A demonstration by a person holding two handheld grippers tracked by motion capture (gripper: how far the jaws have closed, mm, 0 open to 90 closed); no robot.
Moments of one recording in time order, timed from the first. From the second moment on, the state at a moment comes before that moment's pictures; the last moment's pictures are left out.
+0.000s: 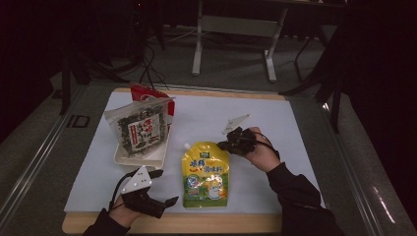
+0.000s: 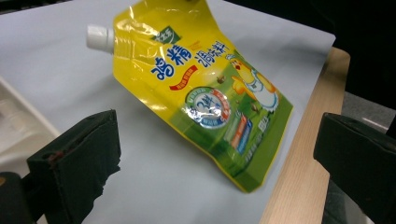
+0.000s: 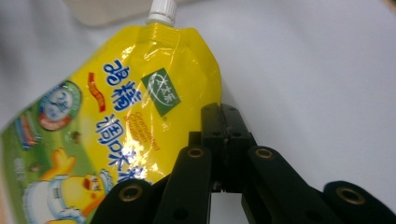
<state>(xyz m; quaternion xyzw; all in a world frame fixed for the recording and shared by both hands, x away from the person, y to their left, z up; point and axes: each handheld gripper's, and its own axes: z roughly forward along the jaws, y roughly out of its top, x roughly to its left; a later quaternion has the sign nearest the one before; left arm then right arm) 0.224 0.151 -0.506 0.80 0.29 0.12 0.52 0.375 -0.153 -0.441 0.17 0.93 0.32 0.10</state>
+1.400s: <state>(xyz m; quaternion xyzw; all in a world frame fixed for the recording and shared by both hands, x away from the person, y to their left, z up) 0.239 0.133 -0.482 0.80 0.22 0.12 0.55 0.310 -0.158 -0.412 0.07 0.93 0.35 0.05</state>
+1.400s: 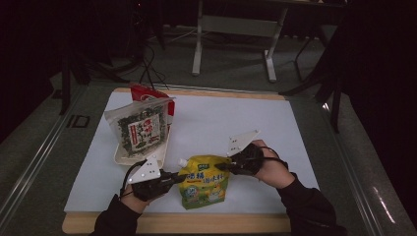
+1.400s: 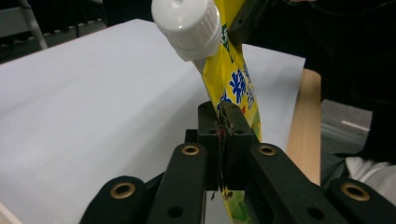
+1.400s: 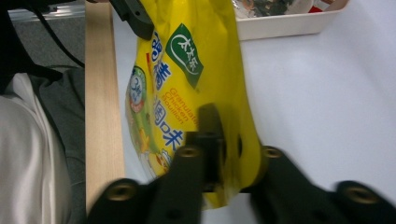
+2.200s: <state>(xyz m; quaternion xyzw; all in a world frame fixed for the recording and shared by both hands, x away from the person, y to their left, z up) 0.213 0.135 -0.501 0.79 0.27 0.14 0.53 0.321 -0.132 -0.342 0.06 0.88 0.46 0.09</state>
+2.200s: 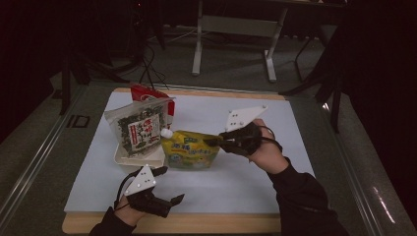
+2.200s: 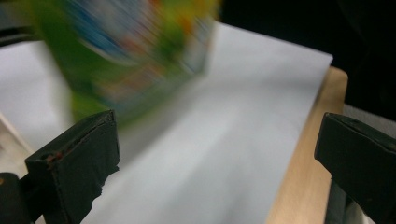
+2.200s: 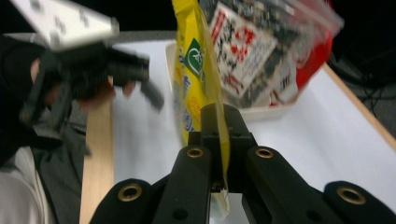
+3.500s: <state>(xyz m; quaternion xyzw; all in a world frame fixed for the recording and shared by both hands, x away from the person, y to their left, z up) 0.206 0.118 -0.525 0.82 0.25 0.11 0.51 0.361 0.007 -0.411 0.08 0.87 0.48 0.00</state>
